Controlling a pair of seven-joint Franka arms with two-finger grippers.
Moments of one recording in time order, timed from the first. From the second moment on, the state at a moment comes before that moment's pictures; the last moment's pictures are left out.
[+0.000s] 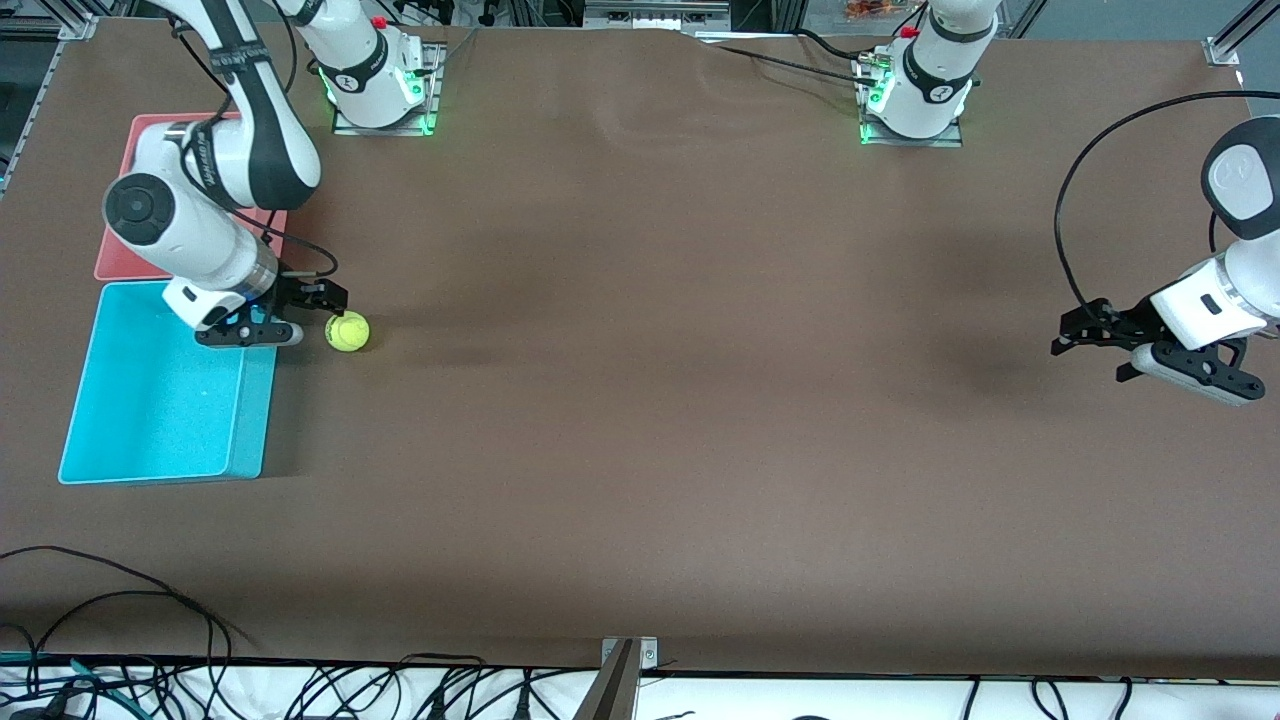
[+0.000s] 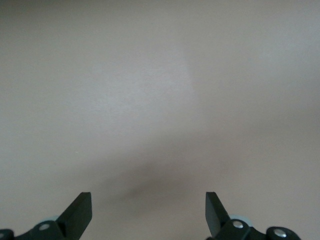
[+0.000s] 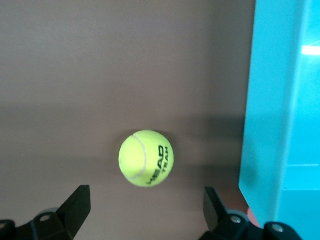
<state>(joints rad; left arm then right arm) 0.63 0.18 -0.52 -1.89 -0.08 2.08 0.46 0.15 0.13 -0.09 -2.29 -0.03 2.35 0.01</state>
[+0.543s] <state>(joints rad) 0.27 0.11 -0.23 -1.75 -0.08 1.82 0.19 0.15 0.28 -0.09 -2.33 -0.03 2.57 0.02</state>
